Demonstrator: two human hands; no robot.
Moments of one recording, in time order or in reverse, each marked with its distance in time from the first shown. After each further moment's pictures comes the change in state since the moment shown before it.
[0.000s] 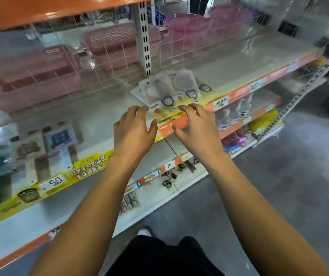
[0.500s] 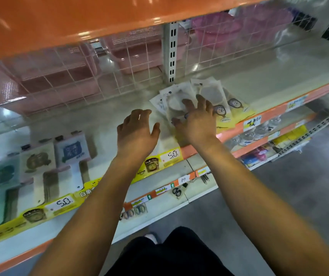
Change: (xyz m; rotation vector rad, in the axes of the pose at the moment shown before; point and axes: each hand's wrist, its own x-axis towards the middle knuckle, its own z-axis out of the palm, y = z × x) left_hand 0.072 -0.055 0.021 0.038 -0.042 -0.127; right_hand 0.123 -0.020 0.083 -0.128 -0.110 0.039
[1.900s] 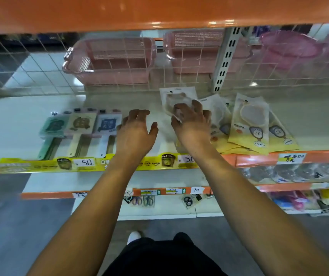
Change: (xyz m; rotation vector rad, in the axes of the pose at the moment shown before) left_hand -0.043 -0.028 -0.021 0.029 0.219 -0.310; right_hand 0.003 -0.060 0.031 0.220 -0.047 -0.338
